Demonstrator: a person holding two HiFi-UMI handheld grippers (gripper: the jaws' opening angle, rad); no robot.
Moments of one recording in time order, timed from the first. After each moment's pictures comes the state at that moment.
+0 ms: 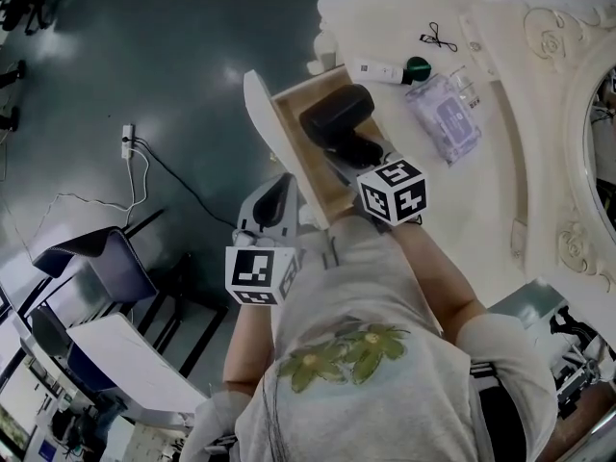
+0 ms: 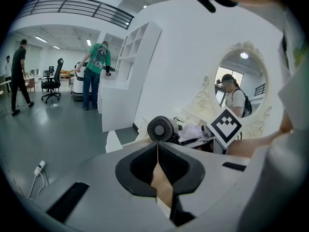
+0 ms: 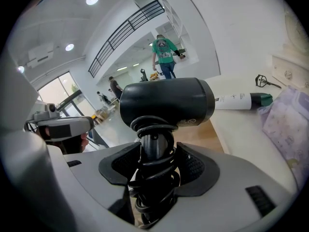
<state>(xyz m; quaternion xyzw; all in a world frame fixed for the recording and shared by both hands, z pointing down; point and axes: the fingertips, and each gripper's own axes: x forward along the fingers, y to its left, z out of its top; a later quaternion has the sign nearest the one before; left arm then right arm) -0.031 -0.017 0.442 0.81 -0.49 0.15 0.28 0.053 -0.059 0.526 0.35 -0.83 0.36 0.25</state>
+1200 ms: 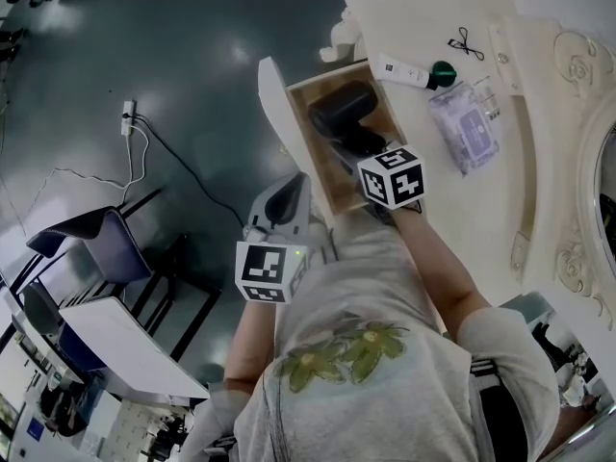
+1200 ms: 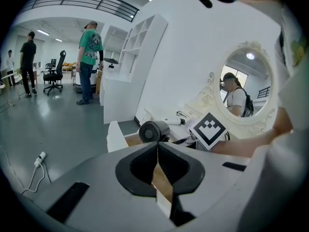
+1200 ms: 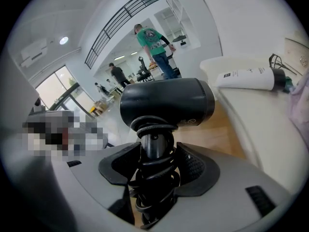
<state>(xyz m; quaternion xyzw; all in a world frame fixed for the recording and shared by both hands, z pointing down) -0.036 -0.016 0.469 0.79 -0.49 0.17 0.32 0.040 -0.068 0.584 0.32 -0.81 0.38 0.30</state>
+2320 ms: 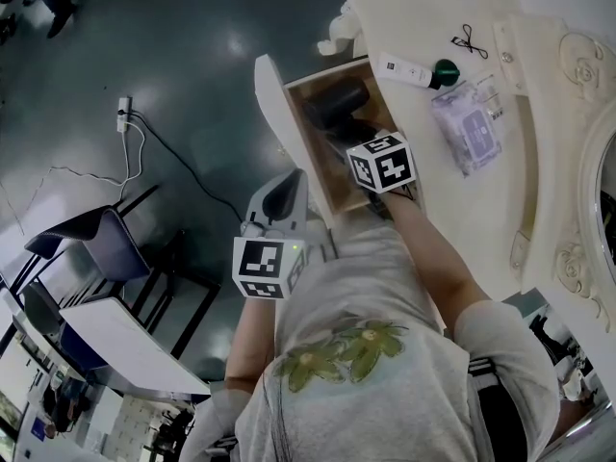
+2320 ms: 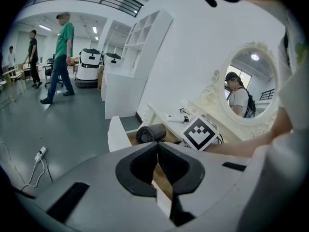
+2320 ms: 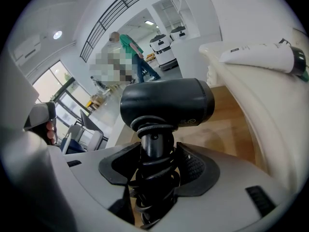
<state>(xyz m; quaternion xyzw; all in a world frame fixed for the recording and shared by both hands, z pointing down) -0.040 -0.023 0.485 0.78 -0.49 0.17 0.35 0.036 -0.075 0.628 0.32 -0.79 0.39 0.35</state>
